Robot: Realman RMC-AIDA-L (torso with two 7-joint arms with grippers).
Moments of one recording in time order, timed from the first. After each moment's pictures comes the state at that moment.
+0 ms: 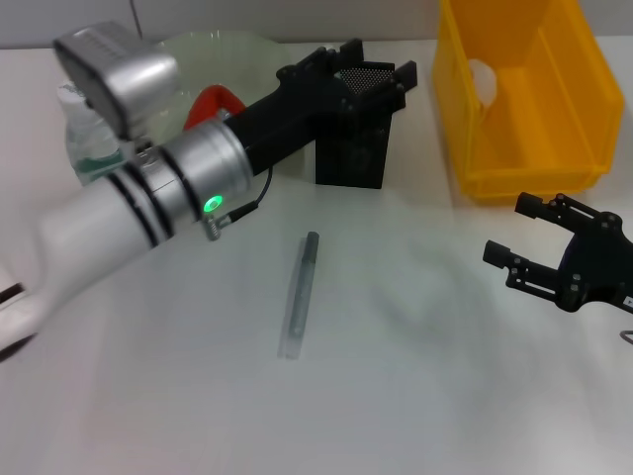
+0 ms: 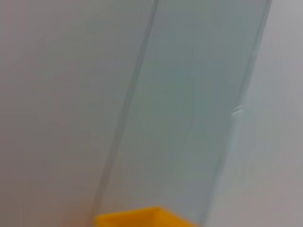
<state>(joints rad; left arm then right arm) -0.55 -2.06 2.01 0.58 0.24 0.89 -0.91 0.32 2.08 -0.55 -0.43 -1.82 -1.57 0.86</state>
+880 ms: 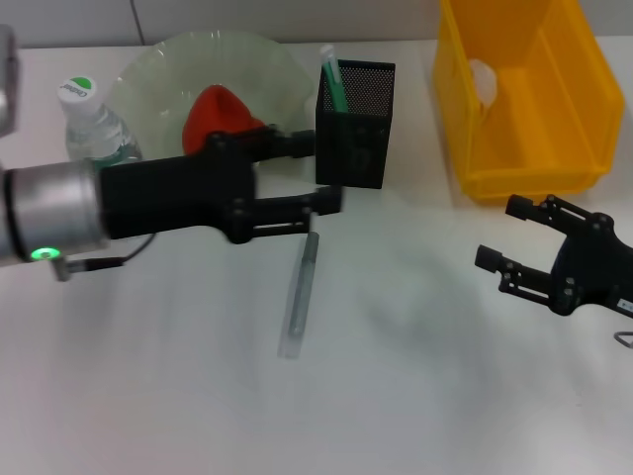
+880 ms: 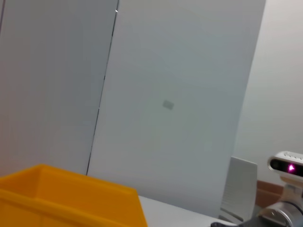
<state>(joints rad) -0.42 -1.98 1.38 0.73 1.28 1.46 -1.34 0.33 2.08 -0.56 -0.42 -1.83 -1.60 0.85</state>
